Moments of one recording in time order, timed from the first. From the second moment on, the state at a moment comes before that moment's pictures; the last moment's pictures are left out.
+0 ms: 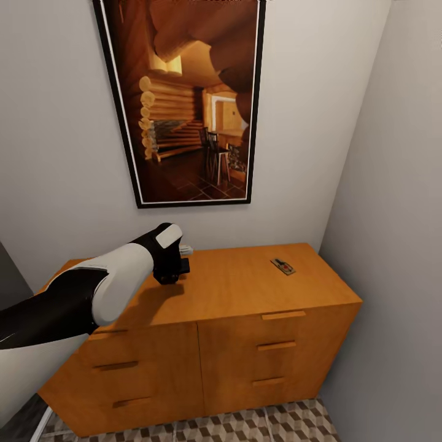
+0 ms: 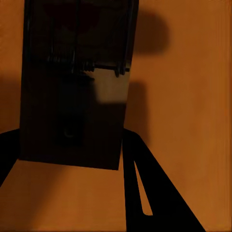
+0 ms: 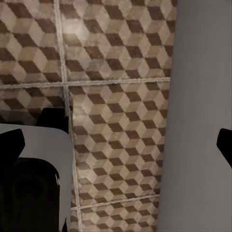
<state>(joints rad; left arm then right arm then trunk) -1.46 -0.17 0.01 -0.03 0.62 0.93 0.68 -0.42 -0.10 0.81 0.04 -0.66 0.18 -0.01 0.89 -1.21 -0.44</state>
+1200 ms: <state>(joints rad) -1.44 -0.17 0.01 -0.03 0.62 0.94 0.67 -0.42 -0.11 0.81 0.04 -0.72 0.17 -0.01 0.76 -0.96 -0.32</state>
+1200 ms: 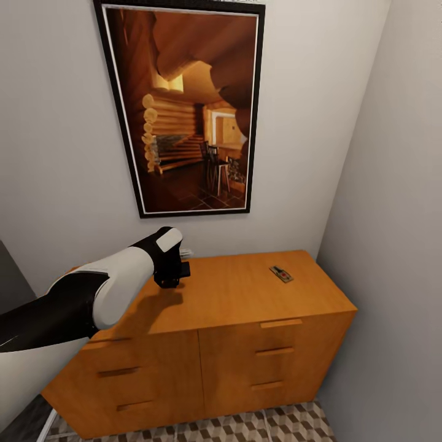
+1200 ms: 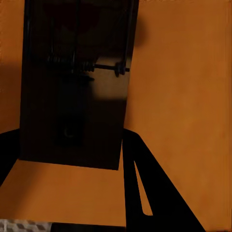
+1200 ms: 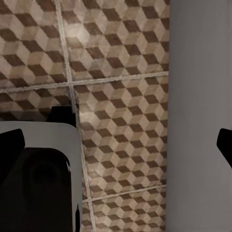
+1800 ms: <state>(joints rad) -1.44 -0.17 0.01 -0.03 0.62 0.94 0.67 -0.43 -0.11 0.81 0.04 -0.72 0.17 -0.01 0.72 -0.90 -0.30</state>
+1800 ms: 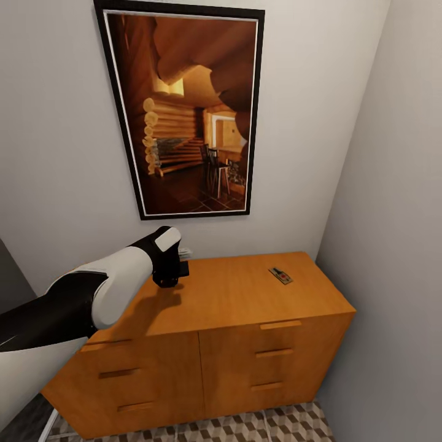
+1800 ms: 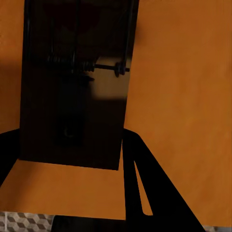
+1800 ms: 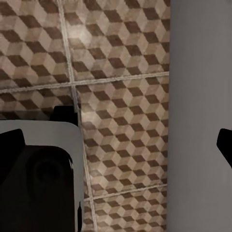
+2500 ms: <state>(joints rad) -1.44 -0.17 0.01 -0.04 0.62 0.94 0.67 -0.43 -0.11 0.81 0.03 -0.73 0.18 0.00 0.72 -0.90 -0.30</state>
